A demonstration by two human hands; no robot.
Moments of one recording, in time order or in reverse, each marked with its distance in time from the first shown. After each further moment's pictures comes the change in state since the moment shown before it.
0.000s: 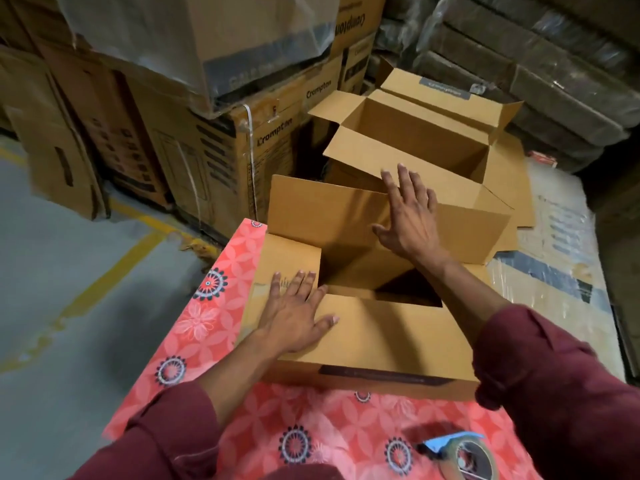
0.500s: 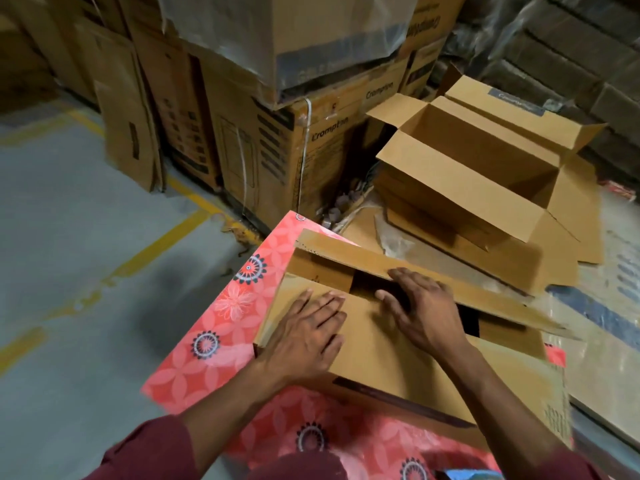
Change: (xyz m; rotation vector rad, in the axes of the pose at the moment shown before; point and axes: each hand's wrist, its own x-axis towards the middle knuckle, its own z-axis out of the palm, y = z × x) left_hand -0.064 -0.015 0.027 -0.196 0.626 0.162; right_hand -0.107 -0.046 0.037 0.194 -0.144 -0.153
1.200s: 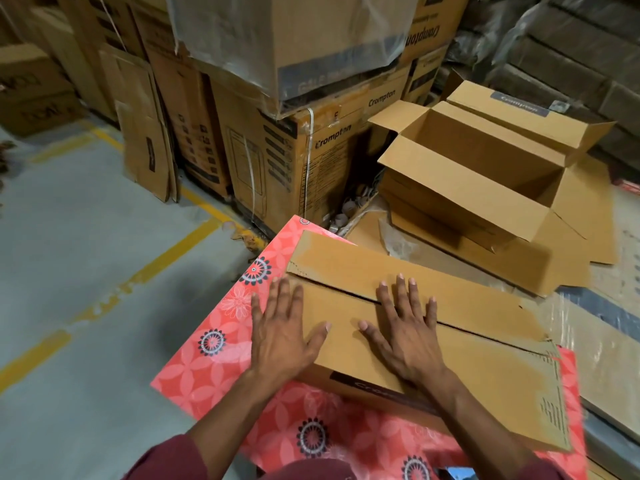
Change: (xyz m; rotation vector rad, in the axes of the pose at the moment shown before) left_hand -0.019 0.013 -0.012 0.197 -0.116 -0.582; right_hand -0.041 -0.004 0.048 -0.073 -0.185 0.041
